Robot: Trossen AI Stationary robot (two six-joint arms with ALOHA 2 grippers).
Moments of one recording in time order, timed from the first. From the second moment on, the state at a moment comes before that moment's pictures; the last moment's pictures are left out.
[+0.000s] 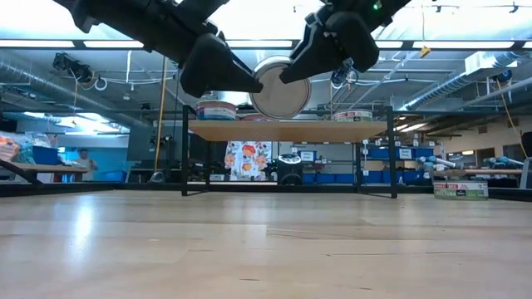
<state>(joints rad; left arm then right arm) -0.28 1.52 0.77 0.37 -0.79 0.37 0.20 1.57 1.06 -0.14 0.48 -0.37</state>
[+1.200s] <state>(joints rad) -0.24 1.51 0.65 0.38 -0.38 0.17 -0.04 1.57 1.24 -0.34 0.74 -0.56</state>
